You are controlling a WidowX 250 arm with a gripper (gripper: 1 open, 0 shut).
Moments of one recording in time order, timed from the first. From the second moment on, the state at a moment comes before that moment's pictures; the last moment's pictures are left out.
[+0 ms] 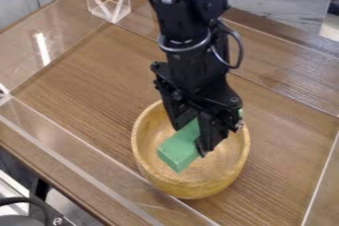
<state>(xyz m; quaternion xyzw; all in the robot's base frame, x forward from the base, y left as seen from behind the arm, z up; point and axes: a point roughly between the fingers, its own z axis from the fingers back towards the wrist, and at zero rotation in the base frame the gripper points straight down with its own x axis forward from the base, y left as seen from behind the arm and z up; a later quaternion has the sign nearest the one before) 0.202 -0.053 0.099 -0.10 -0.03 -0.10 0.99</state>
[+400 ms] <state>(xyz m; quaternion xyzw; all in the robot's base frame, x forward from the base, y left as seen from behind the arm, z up) 0.204 -0.051 0.097 -0.10 -0.03 -0.09 0.99</state>
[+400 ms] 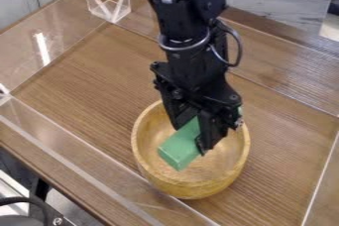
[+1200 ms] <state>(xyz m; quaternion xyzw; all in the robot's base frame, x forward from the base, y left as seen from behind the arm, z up) 0.210 -0.049 0.094 -0.11 -0.03 -0.09 0.99</state>
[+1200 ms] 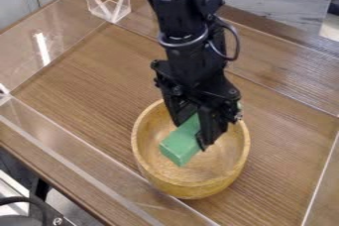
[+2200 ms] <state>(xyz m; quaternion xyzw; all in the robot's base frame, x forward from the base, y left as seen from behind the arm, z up) 0.220 -0.043 0.093 -0.12 -0.03 -0.08 0.99</state>
